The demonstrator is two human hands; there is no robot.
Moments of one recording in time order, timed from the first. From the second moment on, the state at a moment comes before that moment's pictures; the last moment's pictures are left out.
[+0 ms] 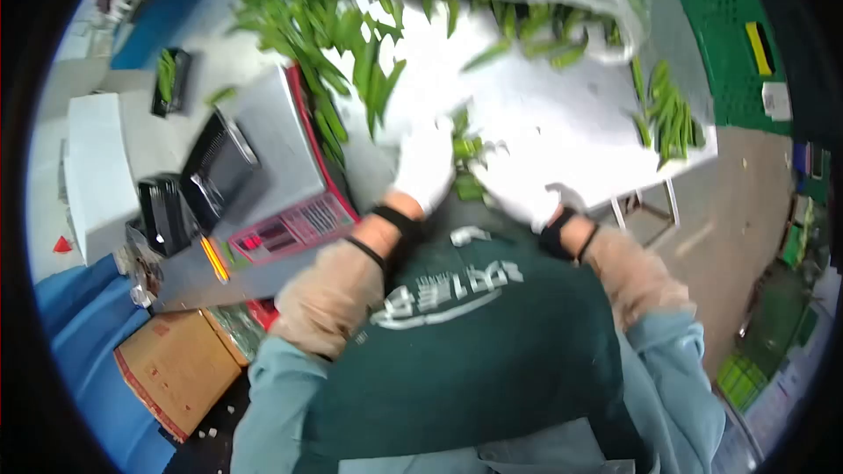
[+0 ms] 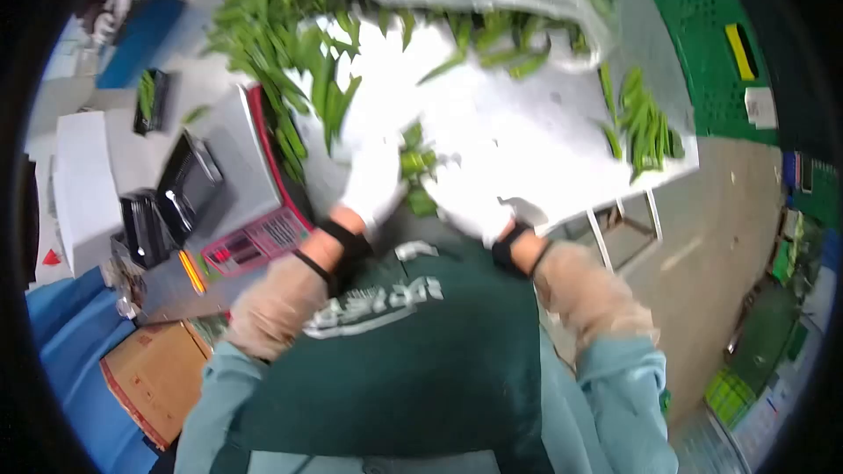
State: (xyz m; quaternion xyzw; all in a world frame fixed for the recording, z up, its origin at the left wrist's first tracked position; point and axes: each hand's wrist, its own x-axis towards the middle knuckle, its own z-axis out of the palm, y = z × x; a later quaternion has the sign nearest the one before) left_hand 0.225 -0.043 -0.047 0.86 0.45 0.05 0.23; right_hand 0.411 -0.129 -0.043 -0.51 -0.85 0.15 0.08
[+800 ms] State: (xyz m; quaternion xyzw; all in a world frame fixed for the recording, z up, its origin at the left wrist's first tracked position) left_hand 0.172 -0.005 0.040 0.19 0.24 0.35 0.88; right_hand 0.448 -0.097 0.064 -0.47 -0.27 0.71 0.44
